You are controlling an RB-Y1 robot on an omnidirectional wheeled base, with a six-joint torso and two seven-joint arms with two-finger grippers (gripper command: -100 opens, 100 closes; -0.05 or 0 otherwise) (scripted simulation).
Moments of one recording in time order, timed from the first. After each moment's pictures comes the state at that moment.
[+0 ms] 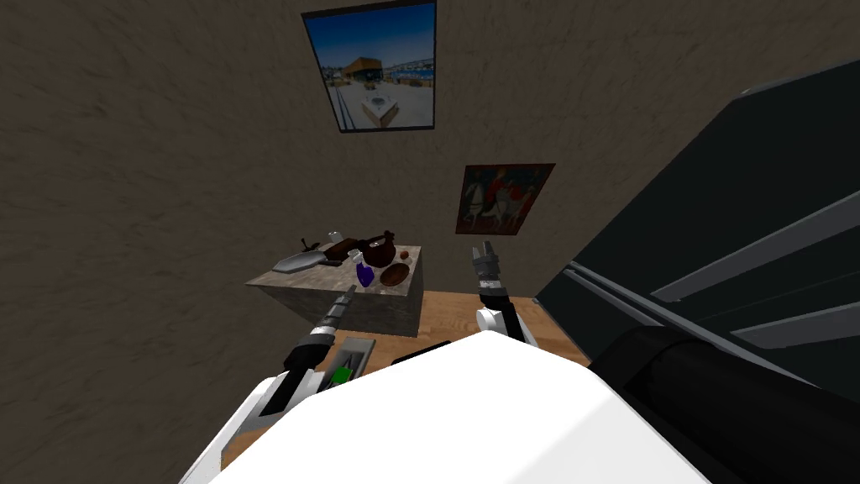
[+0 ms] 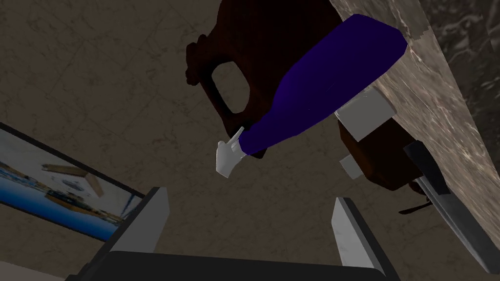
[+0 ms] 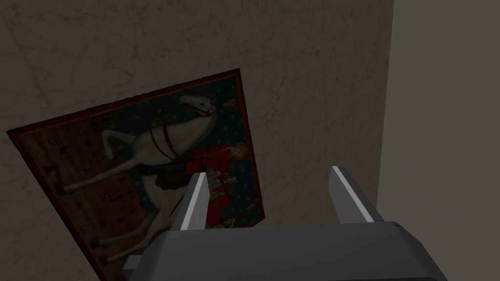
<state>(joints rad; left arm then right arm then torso) 0.38 0.39 0.00 -1.83 -0.27 -0.19 -0.13 0.48 0.00 -0.04 -2.22 -0.06 -0.48 -0.02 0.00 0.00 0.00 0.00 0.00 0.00</state>
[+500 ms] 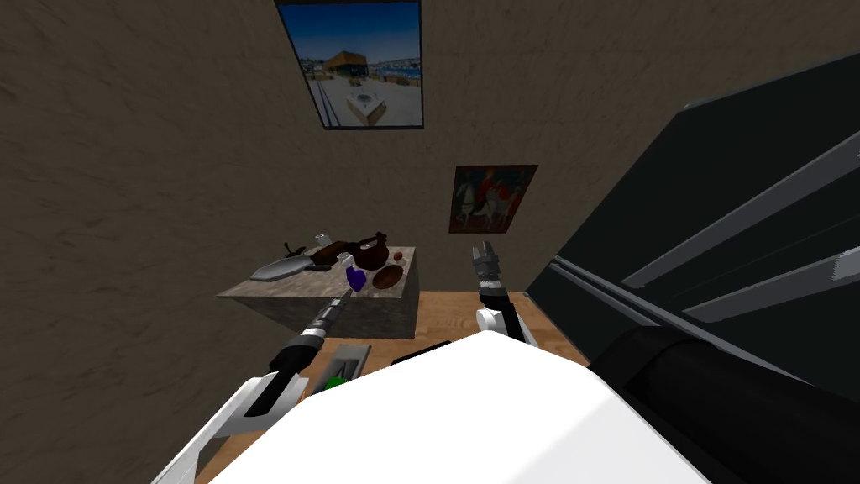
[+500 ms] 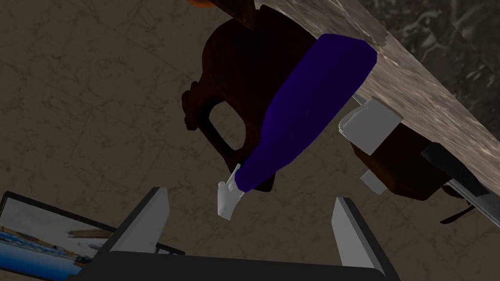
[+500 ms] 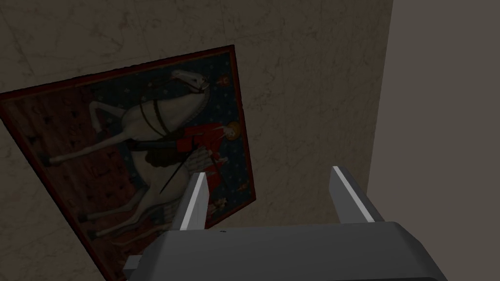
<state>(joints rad) 0.36 0.53 0.00 -1.76 -0.32 -0.16 -0.16 0.48 0.00 -0.04 -2.22 -0.06 -0.48 -0.02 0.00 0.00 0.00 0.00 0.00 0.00</state>
